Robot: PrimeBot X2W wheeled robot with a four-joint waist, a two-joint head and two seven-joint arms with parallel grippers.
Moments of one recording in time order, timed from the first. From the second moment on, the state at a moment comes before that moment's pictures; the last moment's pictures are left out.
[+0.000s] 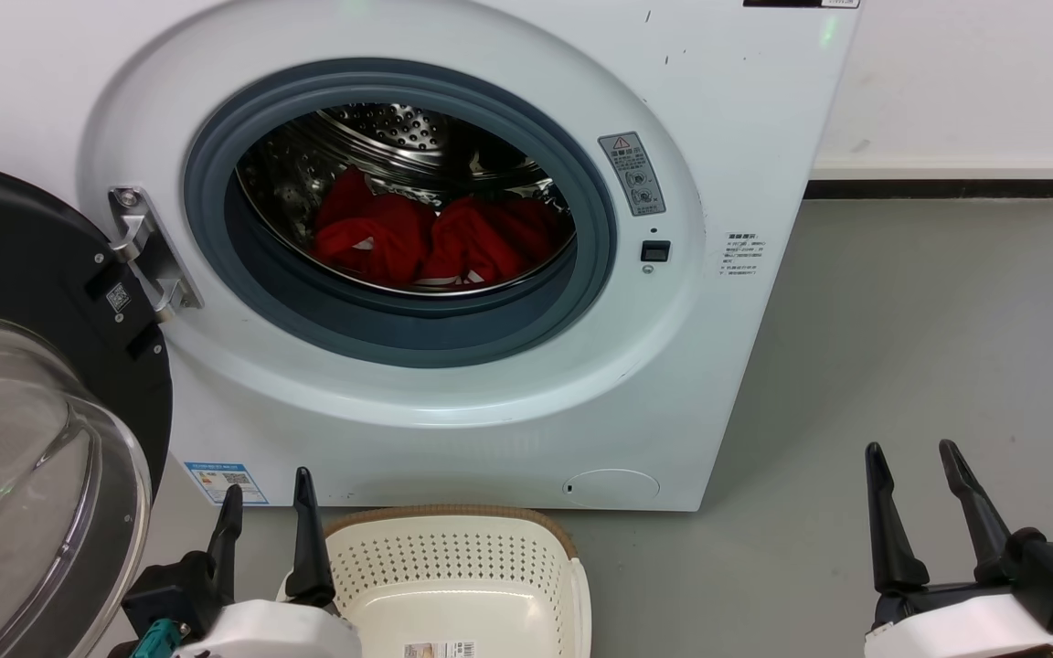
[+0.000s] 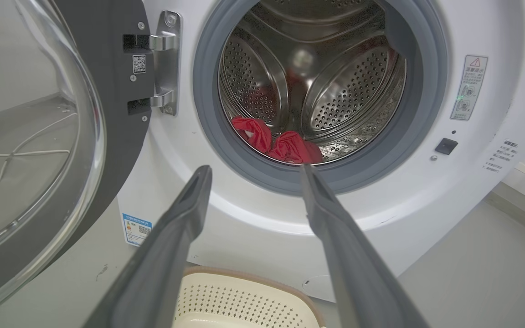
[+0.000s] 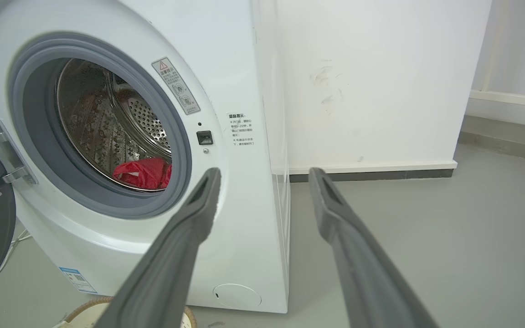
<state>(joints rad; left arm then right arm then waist) 0.06 0.05 -0.04 0.08 -0.33 0.08 -0.21 0.09 -0.05 -0.03 0.00 0.16 0.13 -0.20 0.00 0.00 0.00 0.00</state>
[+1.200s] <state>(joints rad) 0.10 0.05 -0.05 0.07 -0.12 0.11 -0.26 0.13 -0.05 -0.01 -0.03 -0.08 0.13 -0.26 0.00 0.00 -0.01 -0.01</state>
